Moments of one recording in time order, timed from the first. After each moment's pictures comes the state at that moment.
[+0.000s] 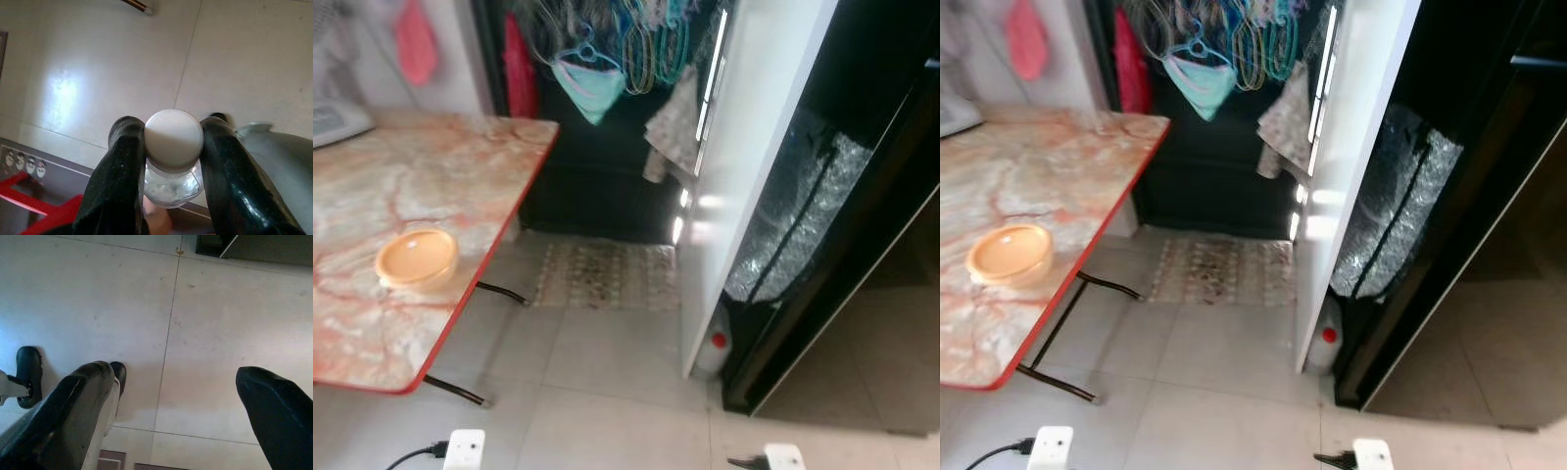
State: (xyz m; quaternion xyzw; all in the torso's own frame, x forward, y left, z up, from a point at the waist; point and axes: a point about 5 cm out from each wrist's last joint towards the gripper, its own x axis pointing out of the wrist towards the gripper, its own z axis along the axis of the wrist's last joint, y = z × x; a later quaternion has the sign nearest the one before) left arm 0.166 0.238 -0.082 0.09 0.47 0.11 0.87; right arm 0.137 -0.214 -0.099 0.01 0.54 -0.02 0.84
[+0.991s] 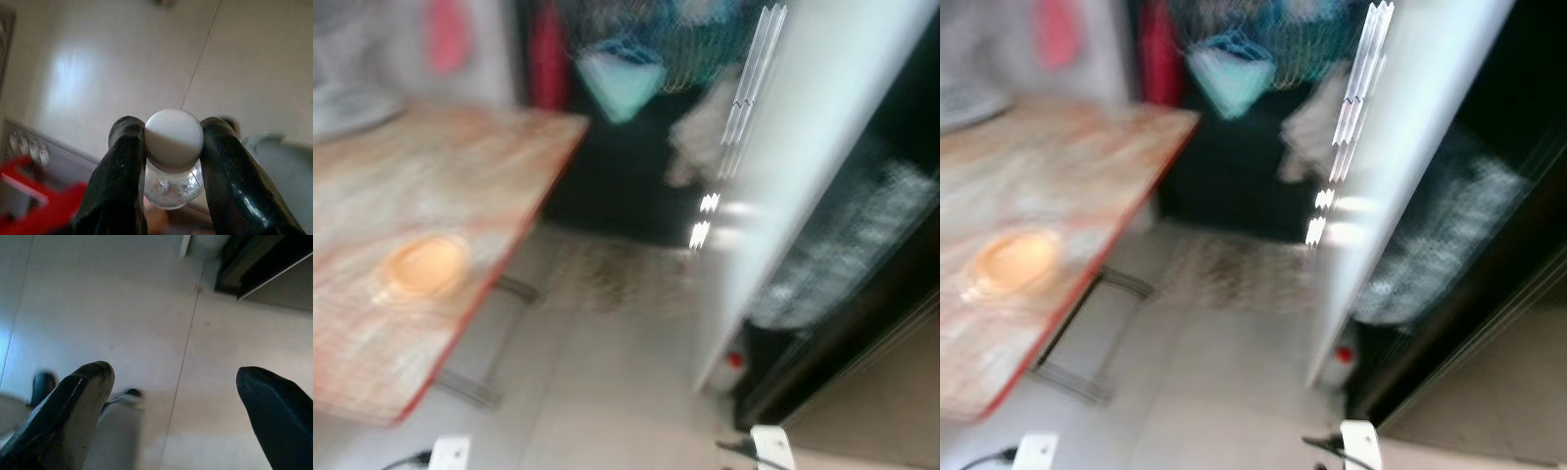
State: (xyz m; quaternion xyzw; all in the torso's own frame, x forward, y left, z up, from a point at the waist) left arm 0.156 0.253 -0.082 0.08 0.48 0.13 0.86; right arm 0.153 -0.201 -0.096 0.02 0.52 -0.01 0.85
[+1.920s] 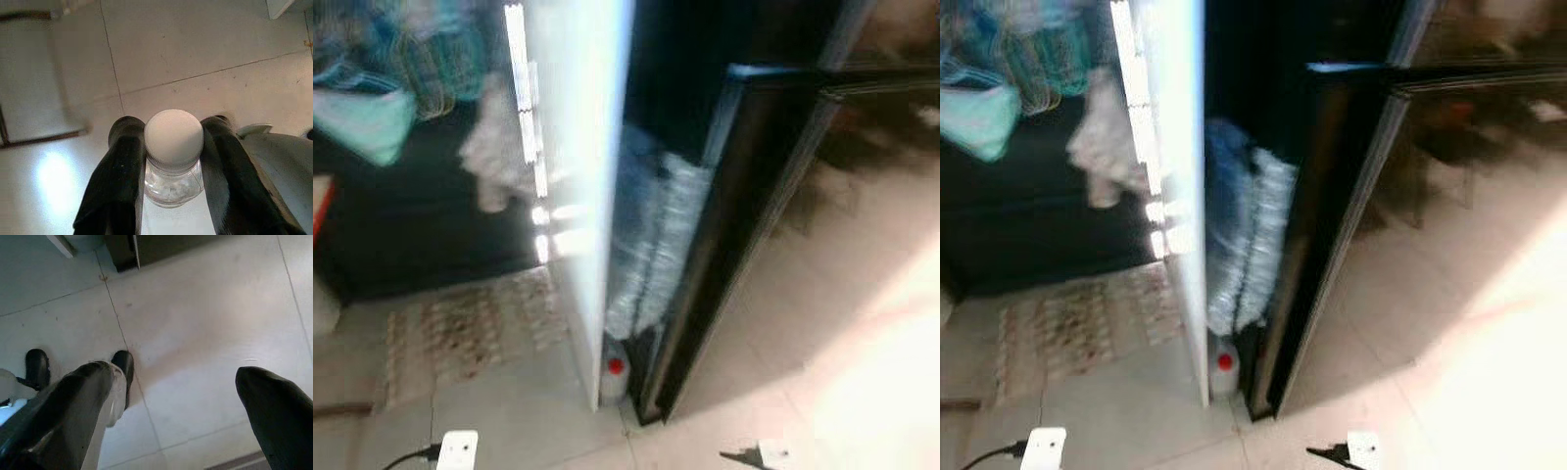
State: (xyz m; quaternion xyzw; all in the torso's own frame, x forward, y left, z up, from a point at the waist) left arm 0.161 0.244 -0.082 0.07 0.47 0.12 0.87; right arm 0.143 -0.208 -0.098 0.01 0.54 -0.01 0.84
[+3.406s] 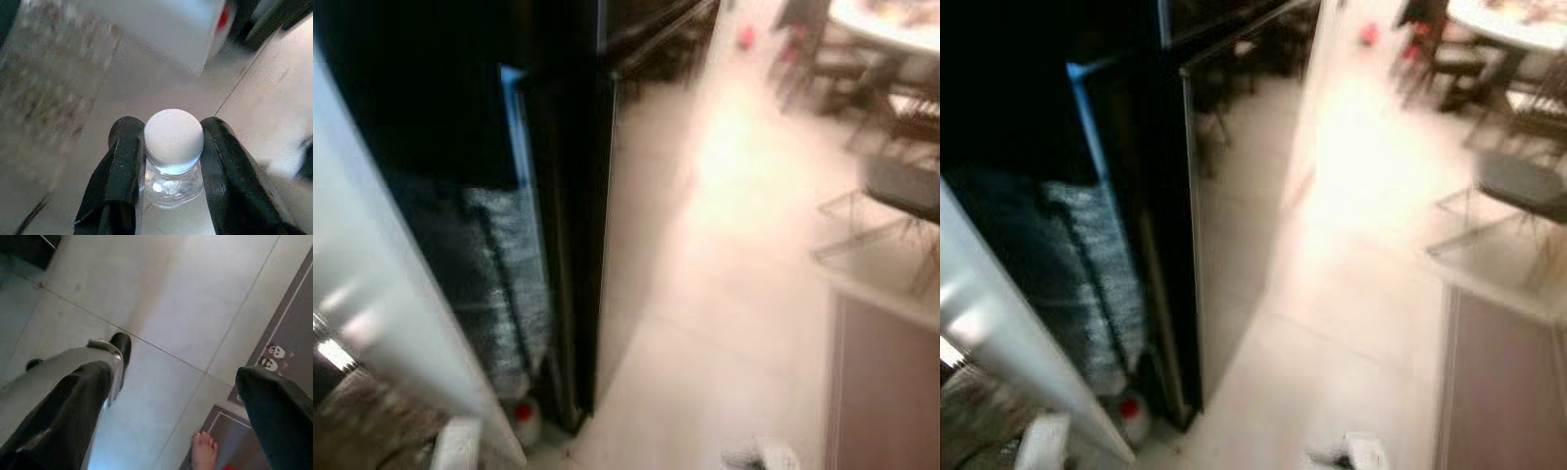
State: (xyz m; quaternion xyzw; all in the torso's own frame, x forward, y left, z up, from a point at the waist) left arm 0.178 0.238 -0.077 0.07 0.45 0.12 0.88; right arm 0.129 -0.214 -0.102 0.01 0.55 -0.02 0.83
